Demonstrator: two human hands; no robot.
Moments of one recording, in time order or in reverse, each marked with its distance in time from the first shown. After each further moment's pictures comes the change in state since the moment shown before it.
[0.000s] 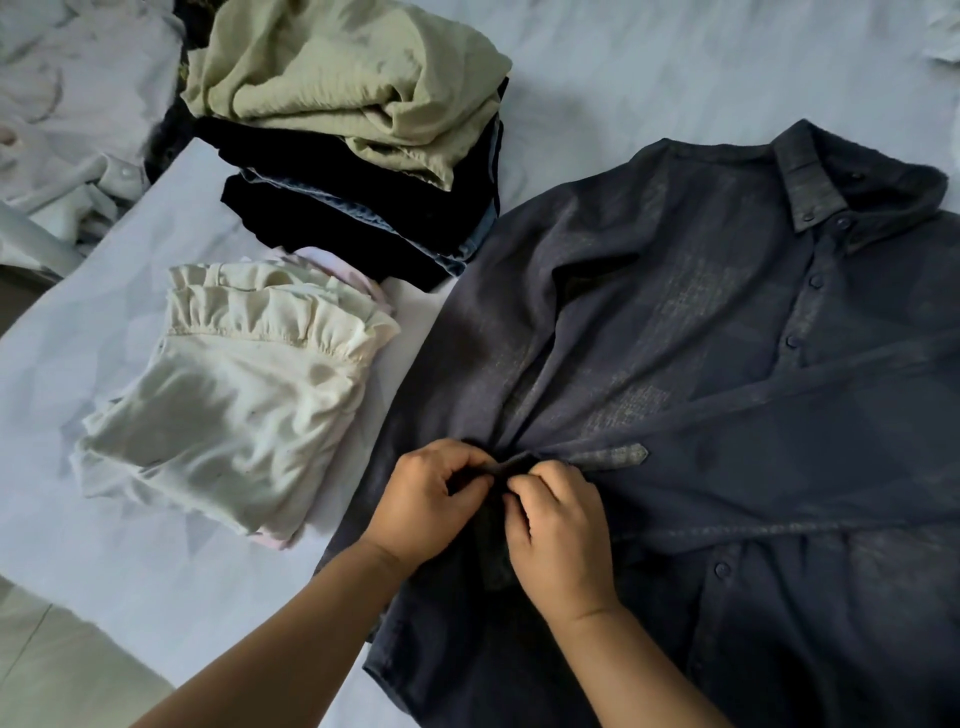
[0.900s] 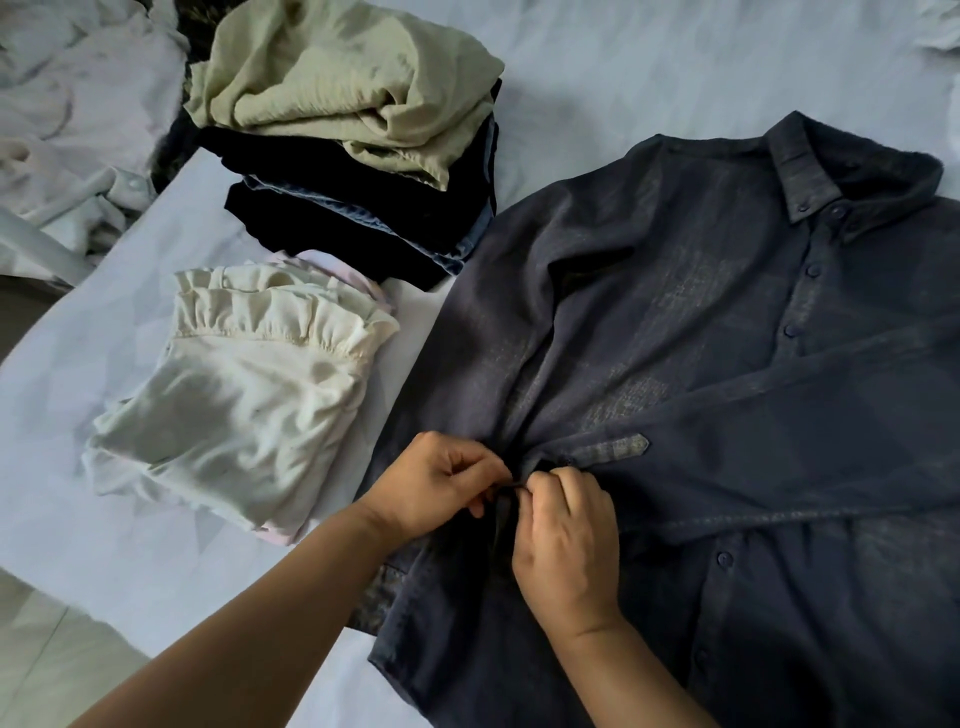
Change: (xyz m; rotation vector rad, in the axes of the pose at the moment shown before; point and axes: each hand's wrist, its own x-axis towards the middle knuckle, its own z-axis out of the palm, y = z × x) left_hand 0.012 0.019 -0.018 -0.231 -0.318 -0.215; right_hand -0.009 -0.012 -0.007 -0.131 0.107 0.066
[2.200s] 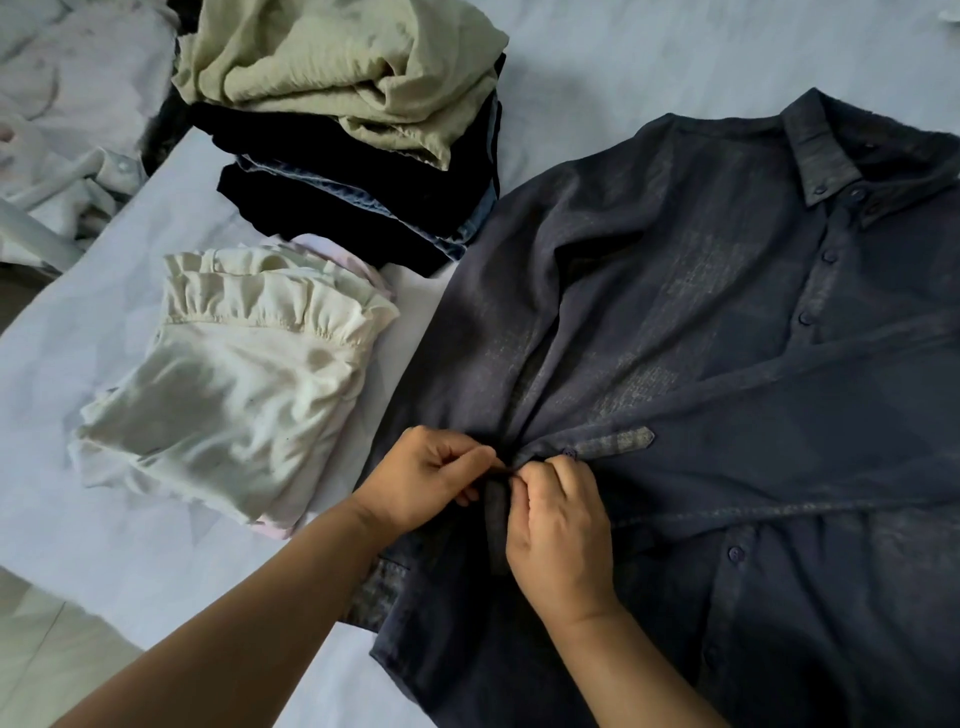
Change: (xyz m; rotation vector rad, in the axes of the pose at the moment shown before) left_hand 0.000 -0.013 -0.002 -0.035 0.026 -0.002; right_hand -0.001 -0.001 0.012 0.118 -0.013 0.035
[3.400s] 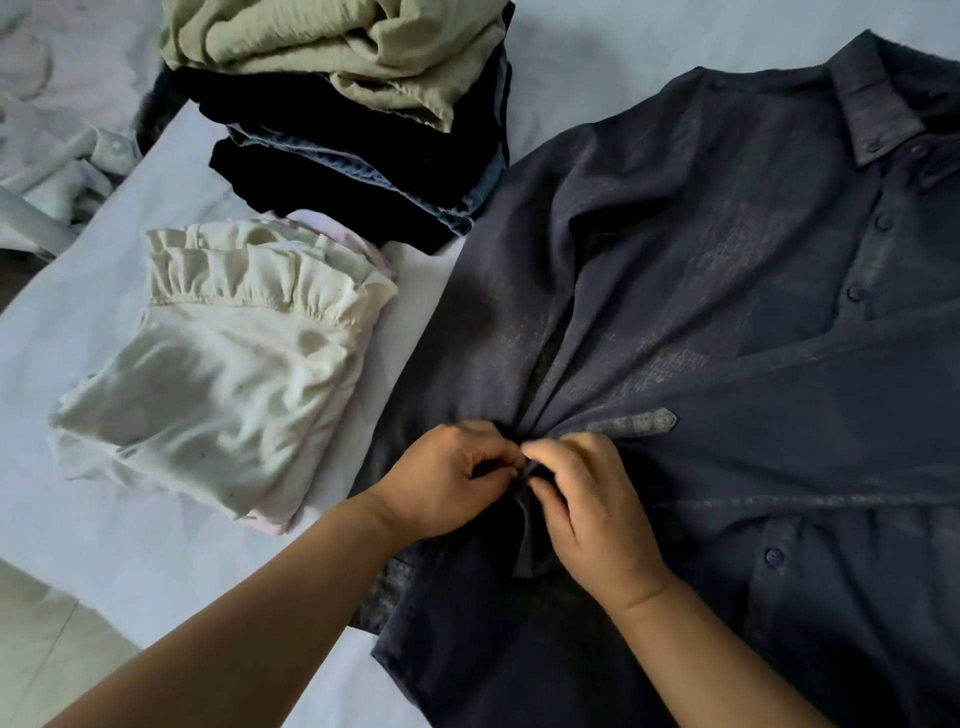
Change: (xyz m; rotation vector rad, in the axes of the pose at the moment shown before) left_hand 0.012 -0.016 0.009 0.422 -0.086 0.244; right_hand 0.009 0.042 0.007 0.254 -0.062 -0.286
